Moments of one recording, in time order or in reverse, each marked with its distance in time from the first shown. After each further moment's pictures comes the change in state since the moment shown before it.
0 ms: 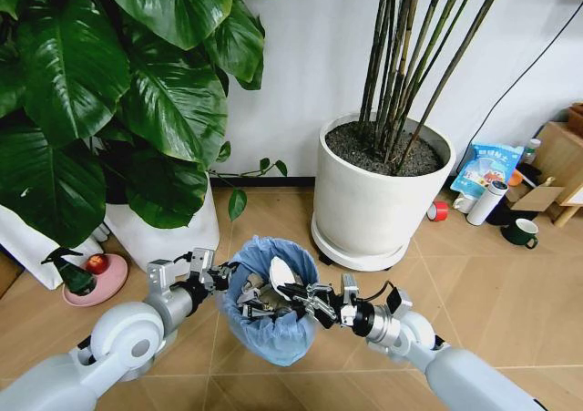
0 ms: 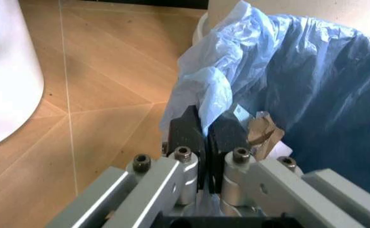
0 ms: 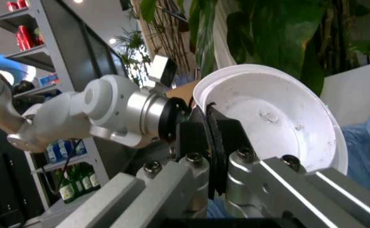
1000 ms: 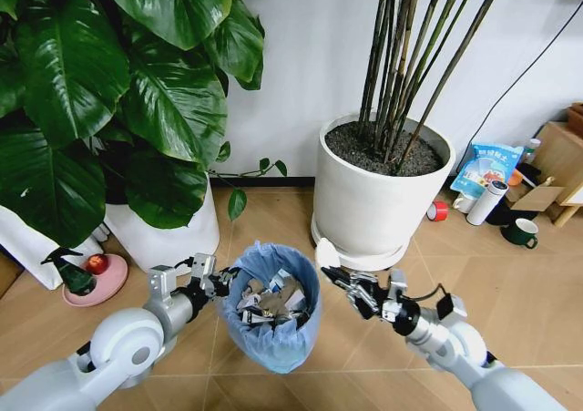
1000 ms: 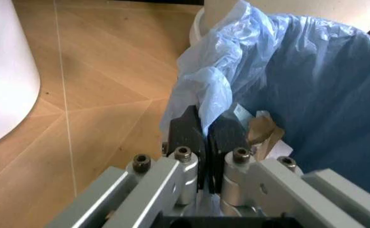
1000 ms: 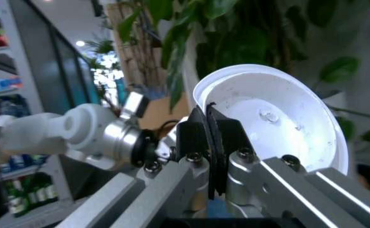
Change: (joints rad) left arm 0.006 0.004 0.013 0.001 0.023 -0.005 0.015; right arm -0.167 -0.049 0.238 0.115 -0.009 0.012 0.022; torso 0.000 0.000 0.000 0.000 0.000
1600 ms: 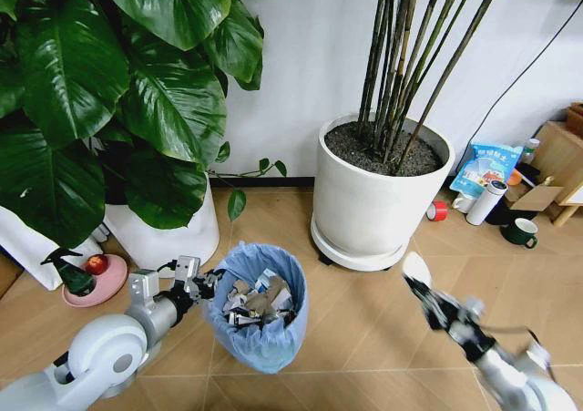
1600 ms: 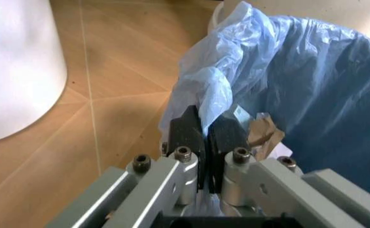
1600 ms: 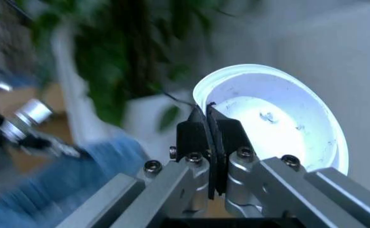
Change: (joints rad) left arm 0.125 0.025 -0.112 -0.032 0.012 0.006 -0.002; right arm -0.322 0.053 0.418 0.026 -0.128 0.089 0.196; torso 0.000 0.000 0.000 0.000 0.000
